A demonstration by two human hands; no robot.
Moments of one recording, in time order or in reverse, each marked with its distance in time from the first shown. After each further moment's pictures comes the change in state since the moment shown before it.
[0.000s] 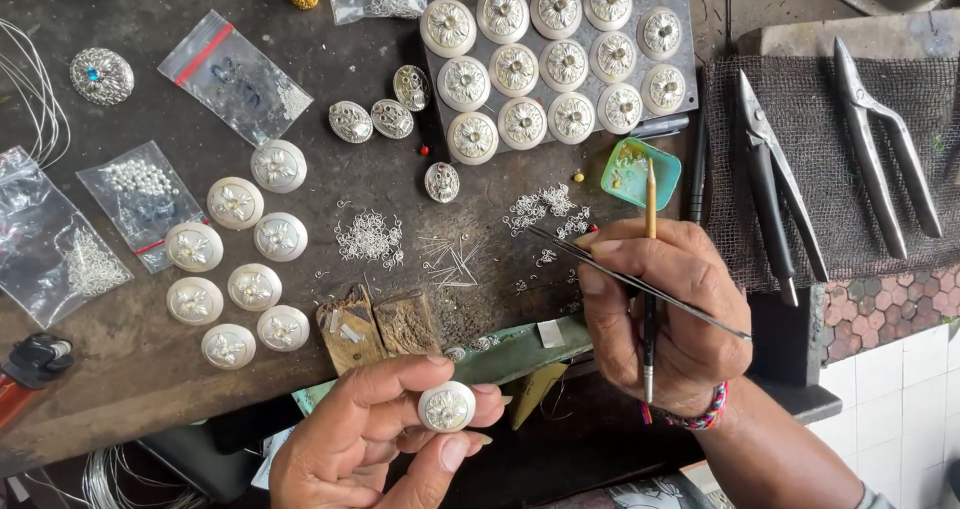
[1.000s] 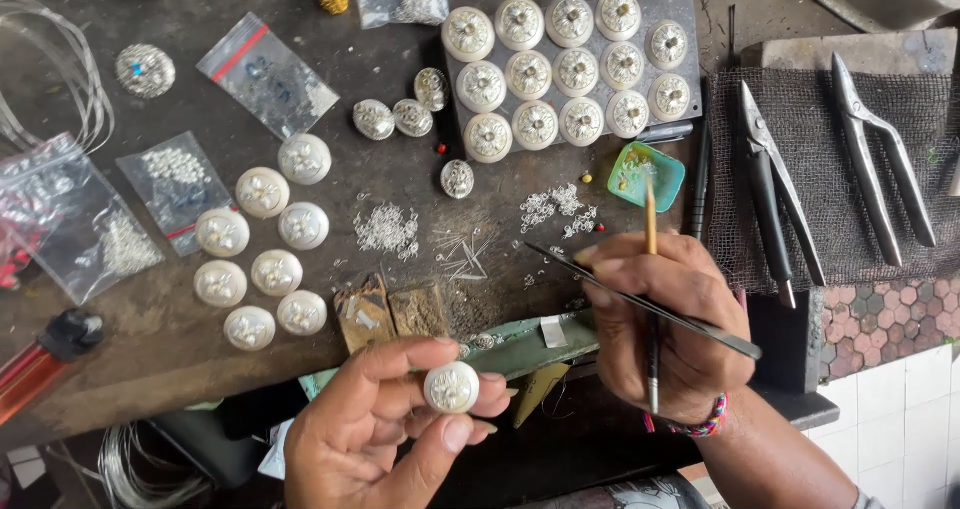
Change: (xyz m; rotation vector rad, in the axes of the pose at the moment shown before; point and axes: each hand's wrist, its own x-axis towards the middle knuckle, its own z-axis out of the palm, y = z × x) left_hand 0.000 0.005 0.003 -0.031 0.092 -0.085; right_hand -0.002 -0.002 0.006 0.099 0.105 -0.116
